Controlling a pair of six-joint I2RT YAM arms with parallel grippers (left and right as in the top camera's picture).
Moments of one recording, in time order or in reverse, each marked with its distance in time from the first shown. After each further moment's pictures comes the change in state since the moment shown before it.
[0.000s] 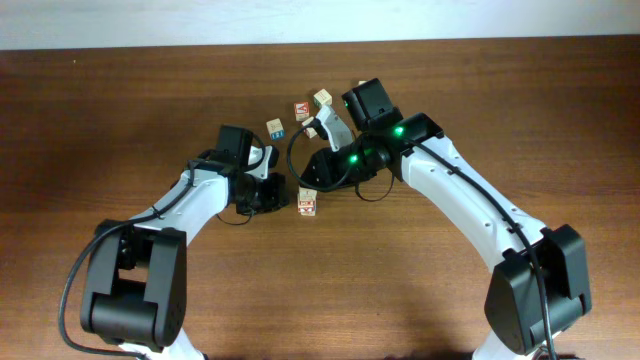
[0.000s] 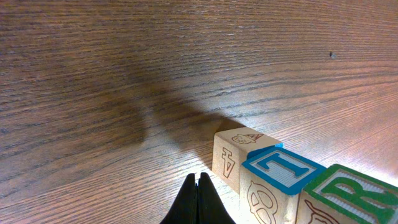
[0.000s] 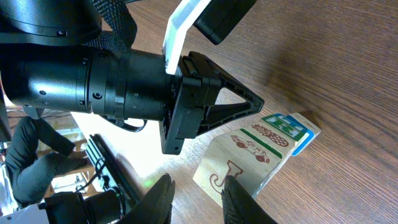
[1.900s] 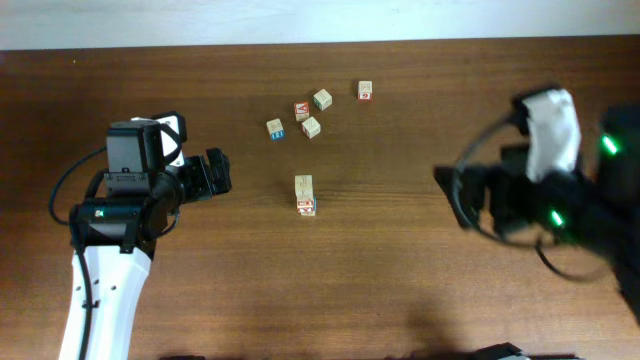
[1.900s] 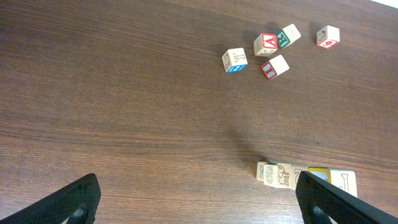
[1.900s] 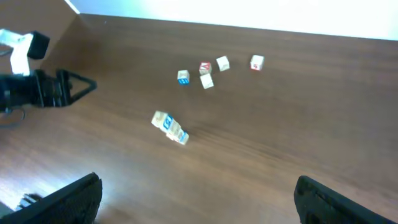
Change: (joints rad) left arm 0.191 -0.615 0.086 -0.293 -0.361 0.038; right arm -0.261 -0.653 0.449 -0.660 0.414 -0.142
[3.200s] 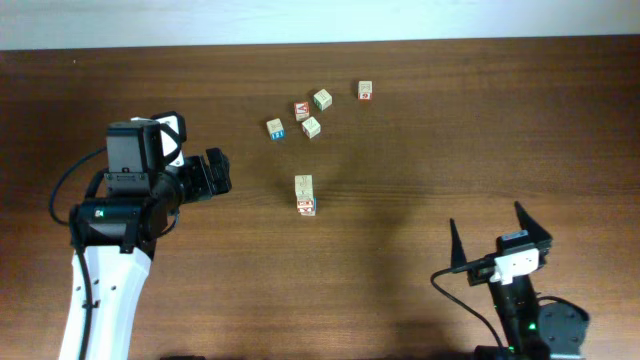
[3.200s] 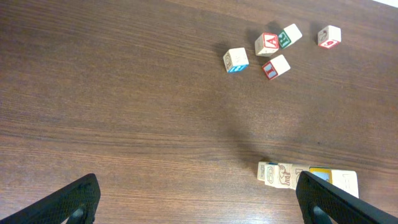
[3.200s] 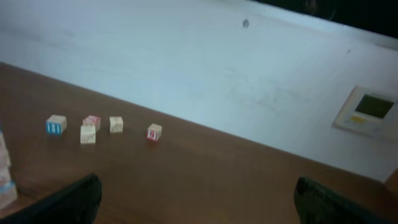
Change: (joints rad) left arm 0.000 0.000 0.001 -0.002 -0.003 0.000; right arm -0.314 -1.138 -1.767 1.320 -0.013 -0.330
